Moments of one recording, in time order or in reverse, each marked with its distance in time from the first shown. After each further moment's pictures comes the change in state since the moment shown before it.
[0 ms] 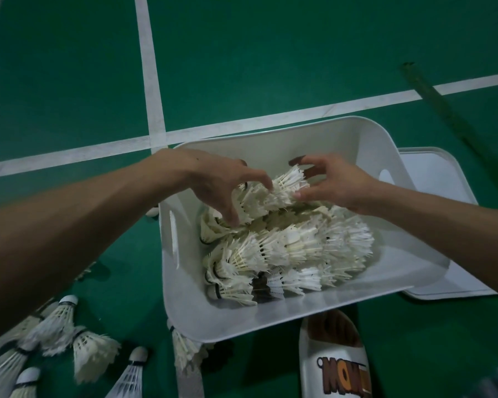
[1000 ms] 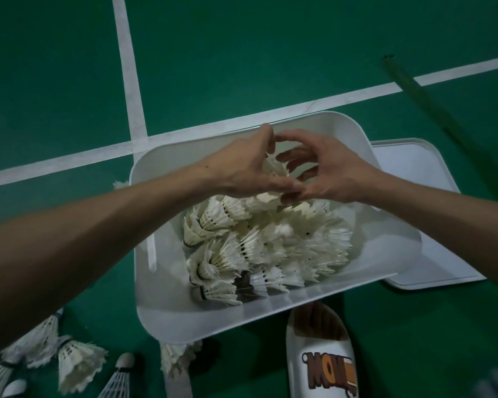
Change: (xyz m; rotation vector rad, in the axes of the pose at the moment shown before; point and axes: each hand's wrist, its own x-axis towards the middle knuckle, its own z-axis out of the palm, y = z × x) left_hand 0.021 0.061 -0.005 -0.394 0.539 0.063; right_hand -0.022 -0.006 -0.026 -0.139 -0.029 -0.306
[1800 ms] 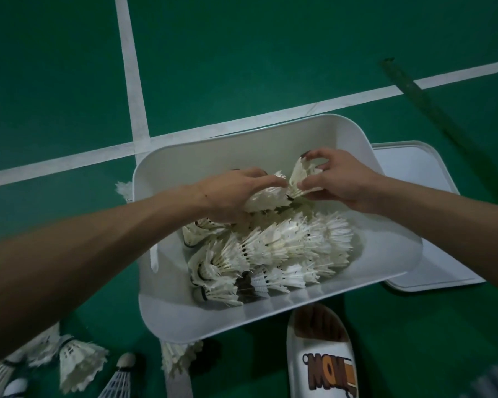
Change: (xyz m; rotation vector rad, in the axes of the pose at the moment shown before) left_hand -0.009 -0.033 0.022 0.313 -0.250 0.106; right_hand 0.008 0.031 0.006 0.497 0.189 0.485
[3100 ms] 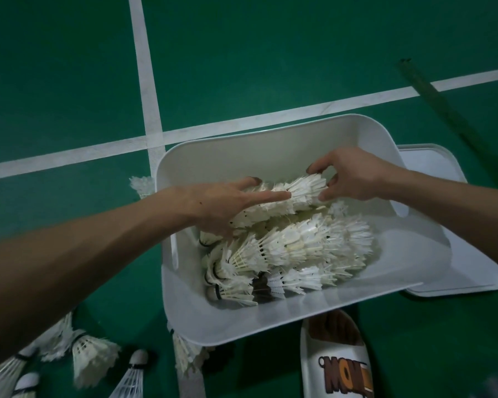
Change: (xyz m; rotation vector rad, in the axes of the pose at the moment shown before) left_hand -0.031 -0.031 0.008 0.140 -0.158 -0.035; right_hand 0.004 -0.023 0.005 -1.023 -0.074 -0.254
